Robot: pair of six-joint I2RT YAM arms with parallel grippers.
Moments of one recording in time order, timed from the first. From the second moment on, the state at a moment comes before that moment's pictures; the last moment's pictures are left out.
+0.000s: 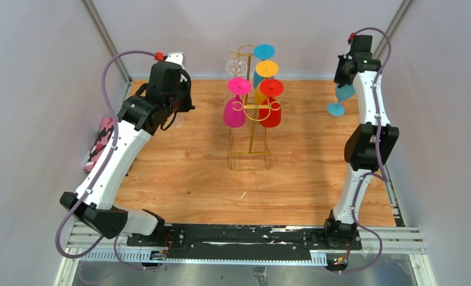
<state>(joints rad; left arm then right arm) -0.46 1.37 1.68 -0.87 -0.27 -0.34 -0.11 2.03 2.11 -0.81 0.02 0.08</state>
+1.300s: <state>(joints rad) -0.46 1.23 1.50 -0.70 -0.20 -0.32 -0.11 2.01 1.85 -0.62 0.02 0.08</state>
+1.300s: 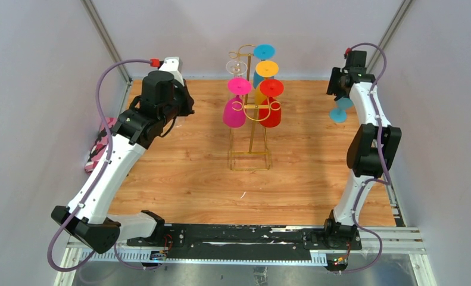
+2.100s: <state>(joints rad) -0.46 1.06 1.16 -0.17 0.10 -0.53 -0.06 1.33 1.52 -0.46 0.05 0.16</state>
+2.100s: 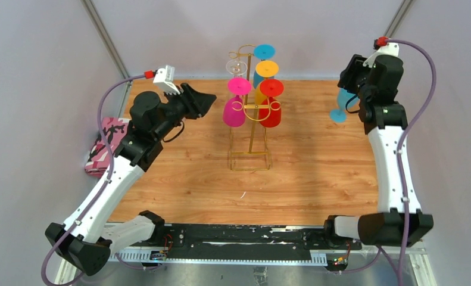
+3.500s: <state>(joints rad) -0.41 1.36 1.25 0.06 0.23 -0.79 0.06 1.13 1.43 -0.36 -0.06 0.21</state>
